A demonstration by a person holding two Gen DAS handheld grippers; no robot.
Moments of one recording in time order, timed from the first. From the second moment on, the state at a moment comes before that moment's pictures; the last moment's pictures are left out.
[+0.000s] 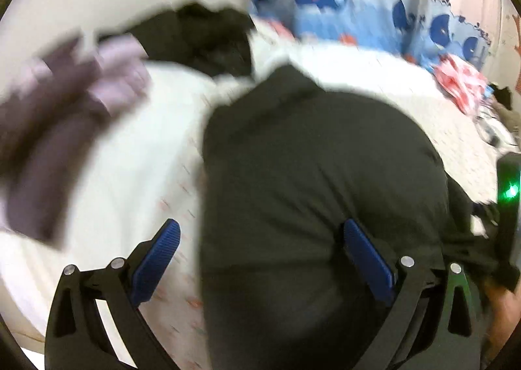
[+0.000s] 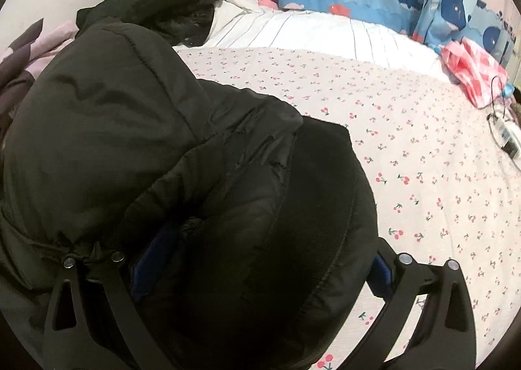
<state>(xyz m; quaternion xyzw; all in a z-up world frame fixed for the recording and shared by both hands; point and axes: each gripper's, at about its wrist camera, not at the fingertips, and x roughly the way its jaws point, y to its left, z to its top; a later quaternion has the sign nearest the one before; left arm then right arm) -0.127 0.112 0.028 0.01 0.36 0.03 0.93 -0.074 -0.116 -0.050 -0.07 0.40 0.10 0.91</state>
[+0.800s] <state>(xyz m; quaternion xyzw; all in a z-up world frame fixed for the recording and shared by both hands) -0.120 0.077 0.017 0.07 0.36 0.04 0.93 -0.082 -0.122 -0.047 -0.12 0.38 0.10 0.91</state>
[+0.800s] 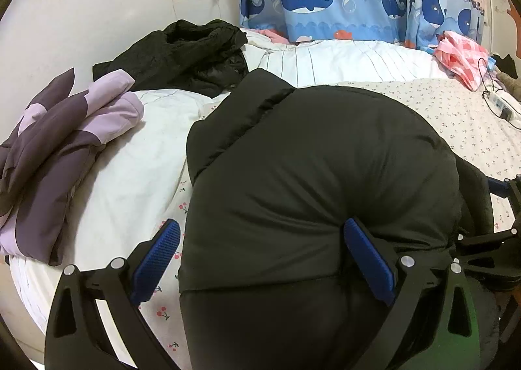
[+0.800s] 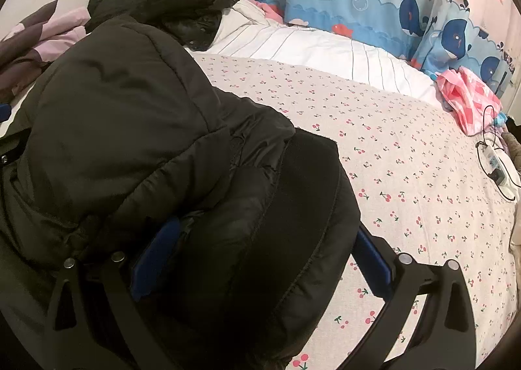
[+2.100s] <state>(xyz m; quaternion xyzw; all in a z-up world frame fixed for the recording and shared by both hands) -0.121 0.075 0.013 0.08 0.36 0.04 0.93 -0.084 -0.147 0.022 -0.05 0.27 0.10 0.96</state>
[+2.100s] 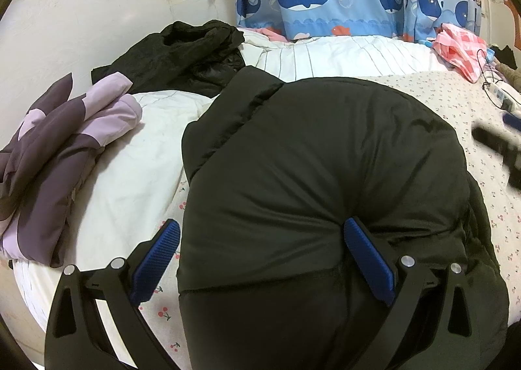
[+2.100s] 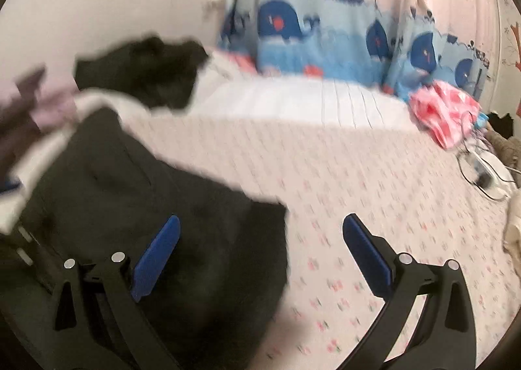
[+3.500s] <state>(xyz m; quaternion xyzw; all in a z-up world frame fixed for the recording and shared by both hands) -0.137 0.075 0.014 0.09 0.38 0.01 0.92 -0.159 -0.110 -0.028 -0.08 0.45 0.24 0.86</state>
